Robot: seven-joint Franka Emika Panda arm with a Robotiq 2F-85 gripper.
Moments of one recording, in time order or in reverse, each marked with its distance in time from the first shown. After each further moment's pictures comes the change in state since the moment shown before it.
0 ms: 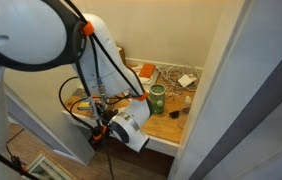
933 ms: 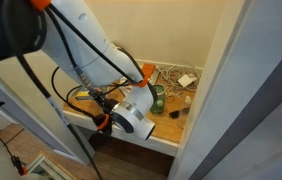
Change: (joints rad) arm -0.009 -0.169 -0.020 -0.004 -0.061 -0.049 0.131
